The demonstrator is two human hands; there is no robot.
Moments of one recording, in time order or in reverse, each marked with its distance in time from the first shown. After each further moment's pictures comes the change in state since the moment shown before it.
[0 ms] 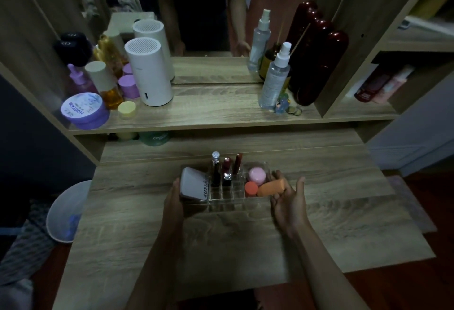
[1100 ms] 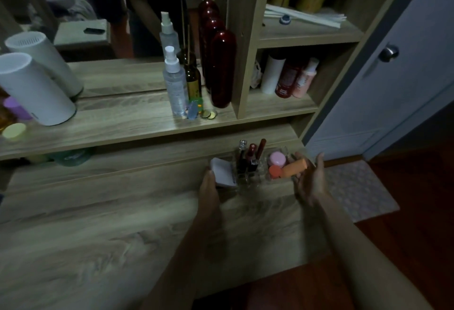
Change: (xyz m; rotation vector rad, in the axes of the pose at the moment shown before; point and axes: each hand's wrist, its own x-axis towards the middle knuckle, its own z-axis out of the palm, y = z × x) left_hand -0.026 -0.011 0.249 -0.011 -0.211 -0.088; right_hand 0.036 -0.165 -0.179 -0.010 0.135 -0.090
